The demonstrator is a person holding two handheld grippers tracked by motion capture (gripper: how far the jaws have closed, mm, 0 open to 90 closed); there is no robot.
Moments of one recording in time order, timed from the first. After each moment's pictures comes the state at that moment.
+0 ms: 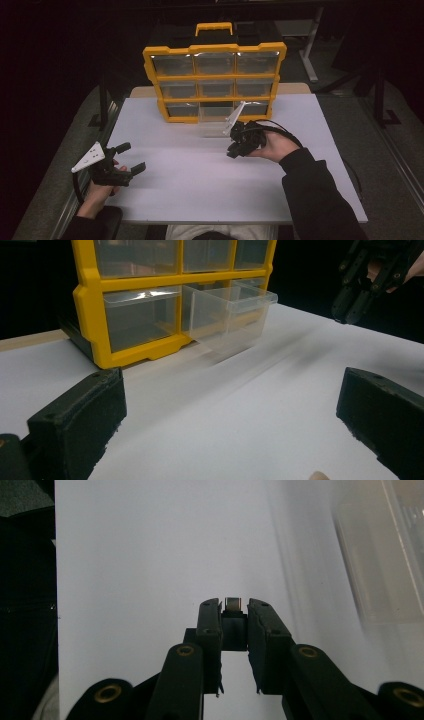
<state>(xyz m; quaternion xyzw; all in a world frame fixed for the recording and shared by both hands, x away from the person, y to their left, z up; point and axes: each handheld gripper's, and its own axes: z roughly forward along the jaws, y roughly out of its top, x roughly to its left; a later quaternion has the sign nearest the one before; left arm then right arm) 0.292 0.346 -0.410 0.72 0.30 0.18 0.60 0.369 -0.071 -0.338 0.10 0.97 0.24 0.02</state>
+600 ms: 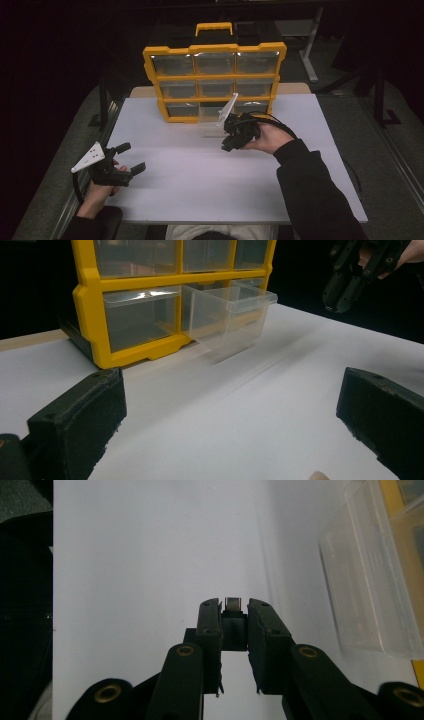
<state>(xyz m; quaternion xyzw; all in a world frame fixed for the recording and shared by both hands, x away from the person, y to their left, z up) 0.292 0.347 -0.410 0.72 0.30 0.18 0.60 0.381 -0.056 -0.323 0.08 0.97 0.24 0.02</state>
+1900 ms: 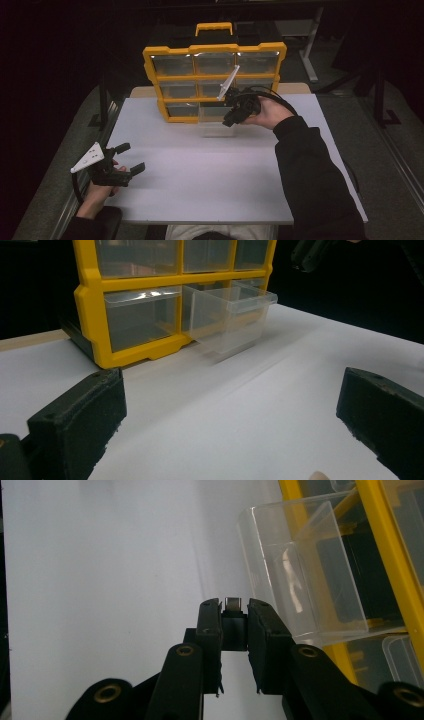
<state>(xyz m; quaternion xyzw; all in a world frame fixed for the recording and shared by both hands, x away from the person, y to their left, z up) 0.291 0.348 -0.410 0.72 0.30 0.18 0.60 0.429 -0.061 -0.284 0.11 0.96 0.24 0.06</state>
